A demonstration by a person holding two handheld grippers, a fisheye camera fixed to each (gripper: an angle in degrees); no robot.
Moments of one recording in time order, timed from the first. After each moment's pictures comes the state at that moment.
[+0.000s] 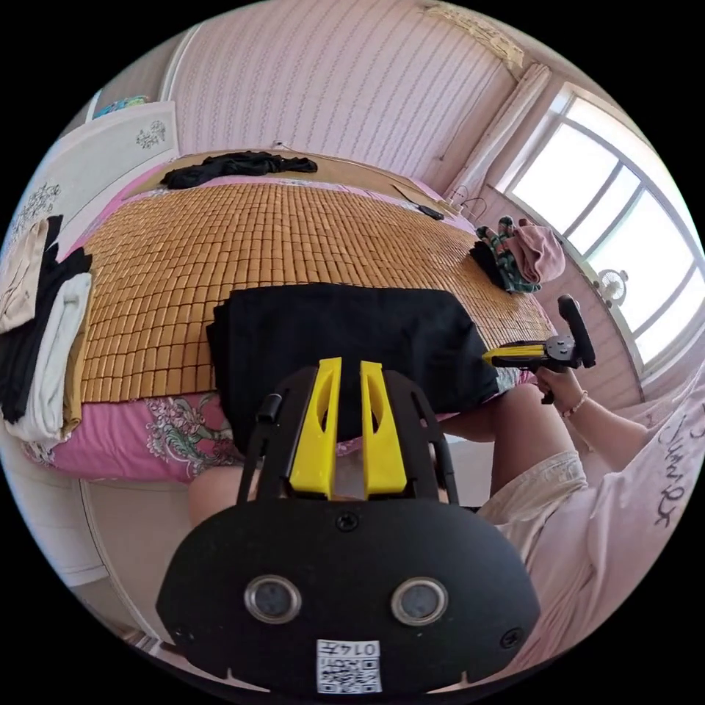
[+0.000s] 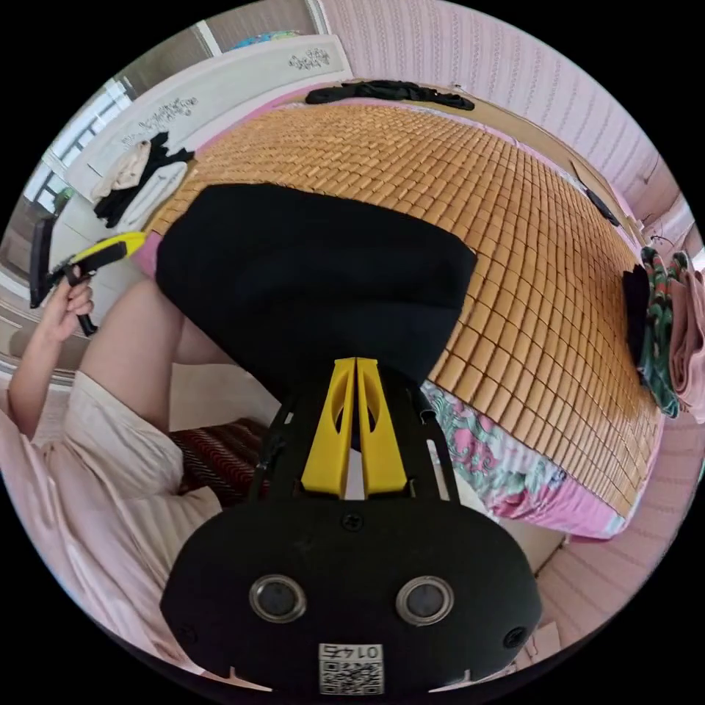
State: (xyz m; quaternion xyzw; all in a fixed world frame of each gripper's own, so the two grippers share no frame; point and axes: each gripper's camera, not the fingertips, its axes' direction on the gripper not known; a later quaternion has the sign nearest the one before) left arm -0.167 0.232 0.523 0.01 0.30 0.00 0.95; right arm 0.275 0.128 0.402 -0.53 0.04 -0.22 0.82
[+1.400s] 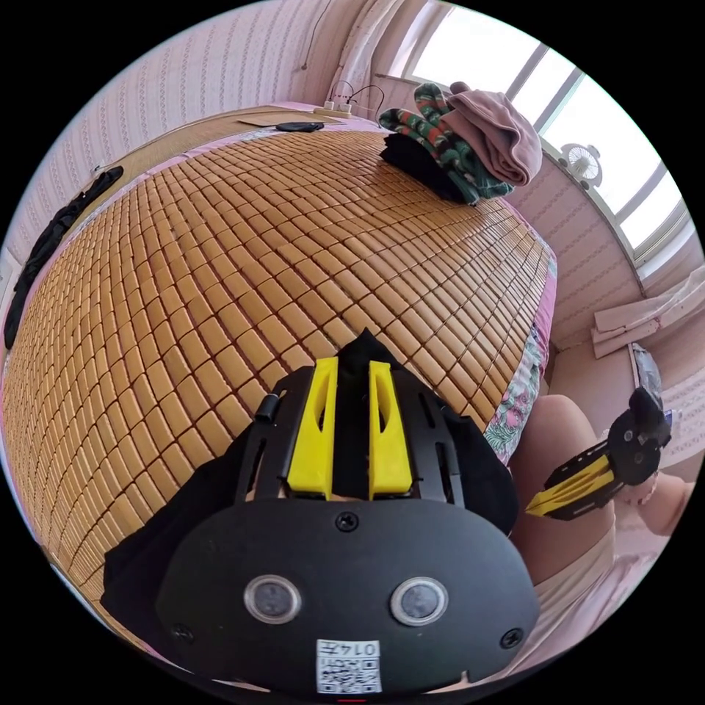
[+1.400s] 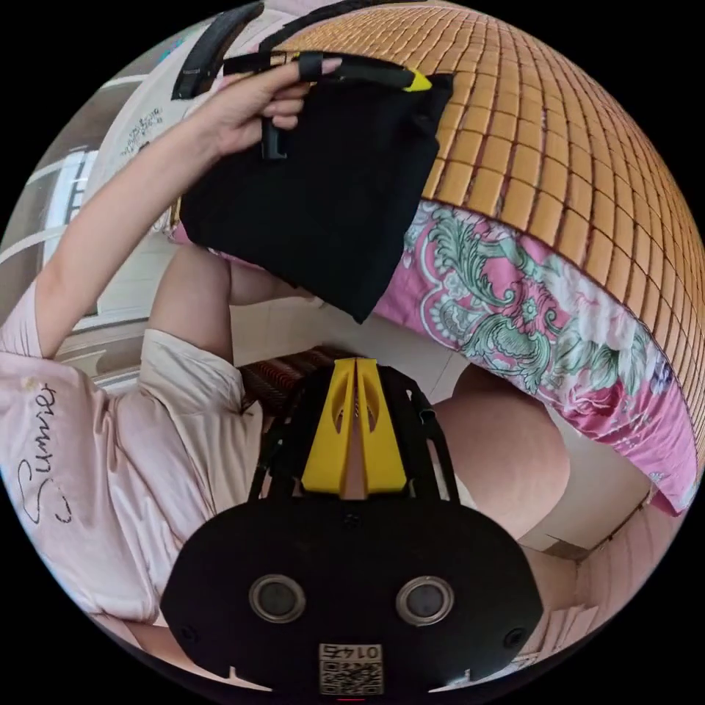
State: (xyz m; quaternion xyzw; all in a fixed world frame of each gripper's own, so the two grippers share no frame) left arm 0.163 0.056 0.662 -0.06 0.35 0.23 0.91; right arm 0.343 0.104 0.347 -0.64 -0.09 0.00 0.76
